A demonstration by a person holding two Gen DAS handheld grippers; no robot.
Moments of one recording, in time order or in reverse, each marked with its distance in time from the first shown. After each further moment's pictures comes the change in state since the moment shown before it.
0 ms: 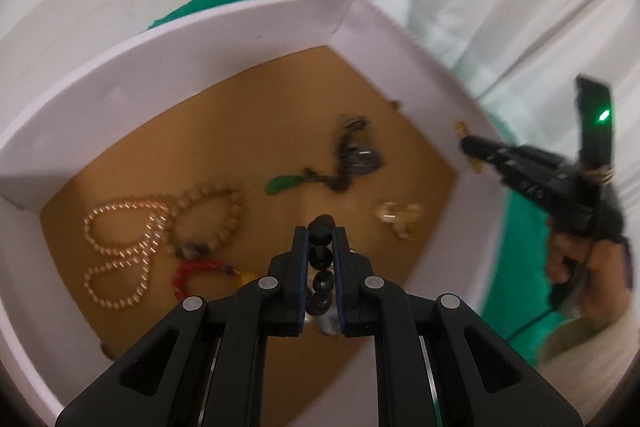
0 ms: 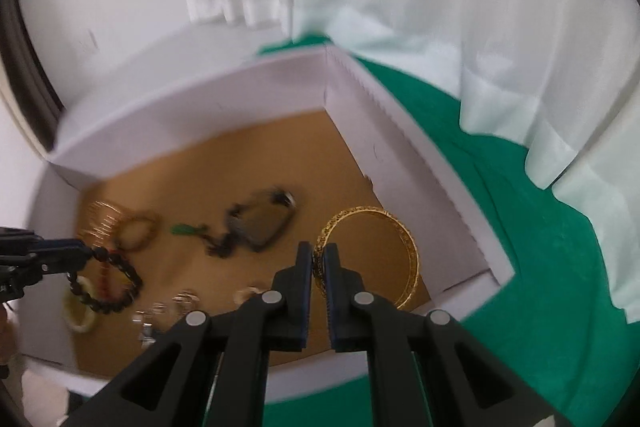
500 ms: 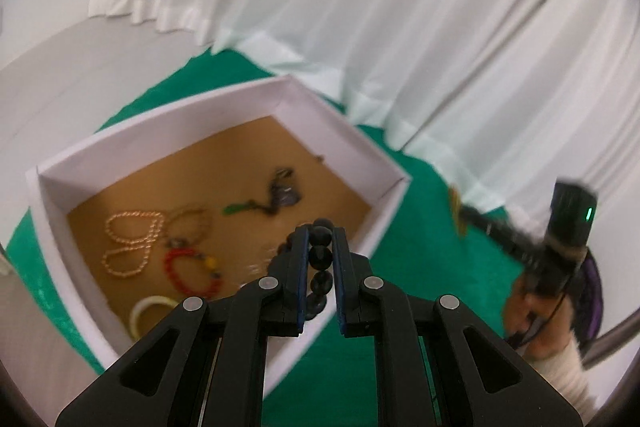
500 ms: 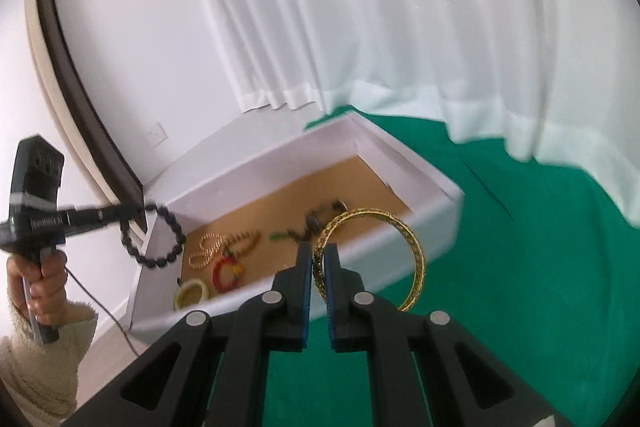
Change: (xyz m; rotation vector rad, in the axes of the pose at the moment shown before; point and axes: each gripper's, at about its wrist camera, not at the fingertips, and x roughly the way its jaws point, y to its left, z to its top) left arm -0.133 -0.029 -0.036 0.001 -0.216 -0.159; right arm -0.161 -0.024 -0.093 0.143 -0.336 0.269
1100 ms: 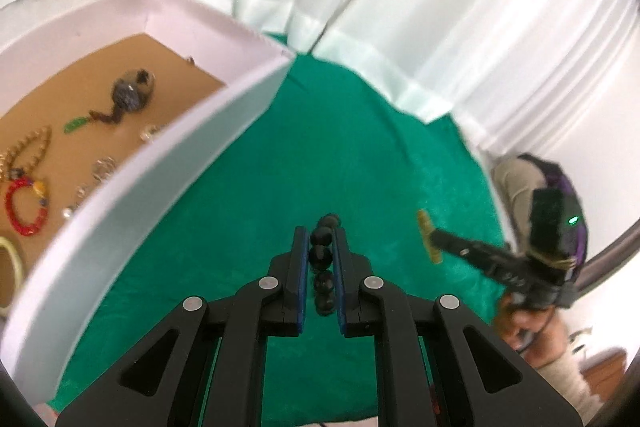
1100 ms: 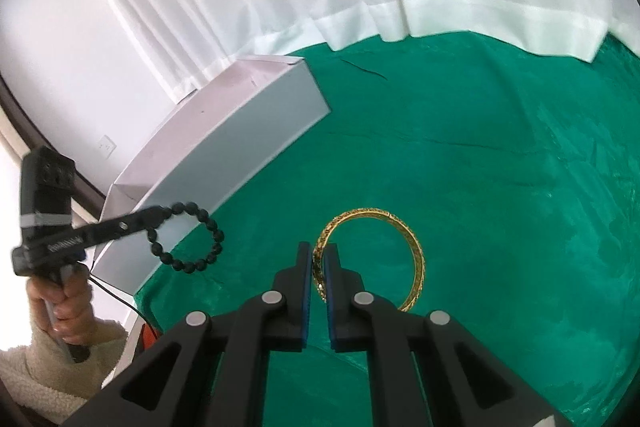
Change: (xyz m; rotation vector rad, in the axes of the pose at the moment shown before) left arm 0.073 -0.125 -0.106 0.147 0.158 -0.206; right arm -0.094 -0.095 -0.170 0.308 0.076 -0.112
